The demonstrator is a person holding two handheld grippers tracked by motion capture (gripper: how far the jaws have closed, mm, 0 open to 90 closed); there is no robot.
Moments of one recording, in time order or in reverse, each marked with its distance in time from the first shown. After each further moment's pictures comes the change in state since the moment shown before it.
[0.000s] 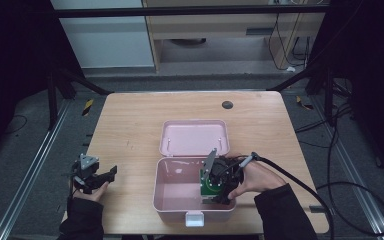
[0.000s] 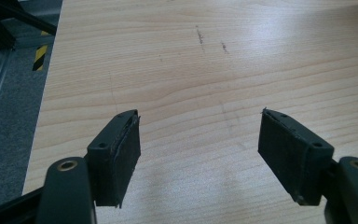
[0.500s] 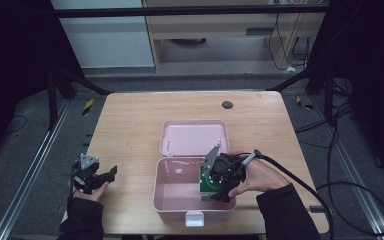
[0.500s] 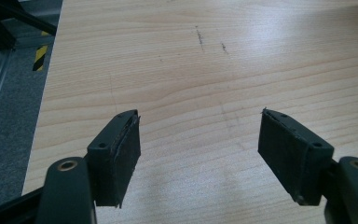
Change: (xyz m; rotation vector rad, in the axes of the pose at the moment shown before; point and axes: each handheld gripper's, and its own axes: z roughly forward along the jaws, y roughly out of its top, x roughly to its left) left arm 0.000 0.000 0.000 0.000 0.001 0.001; right arm 0.002 0.003 -0.017 -0.044 -0.018 0.013
